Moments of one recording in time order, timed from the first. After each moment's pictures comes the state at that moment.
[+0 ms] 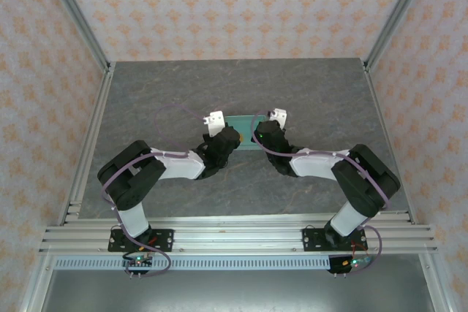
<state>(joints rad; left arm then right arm) -0.77 1.76 0.81 0.41 -0.77 -0.62 0.69 1.61 0.70 0.40 0.46 0.63</state>
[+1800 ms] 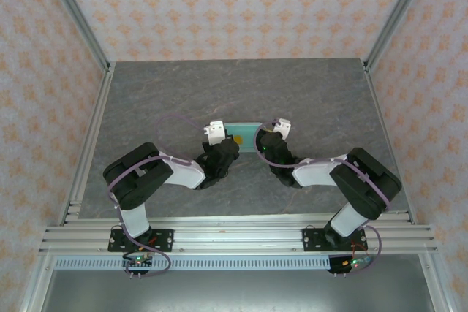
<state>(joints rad) -0.82 1.80 0.71 0.60 -0.87 -0.56 0.73 1.59 0.56 0.56 0.49 0.72</state>
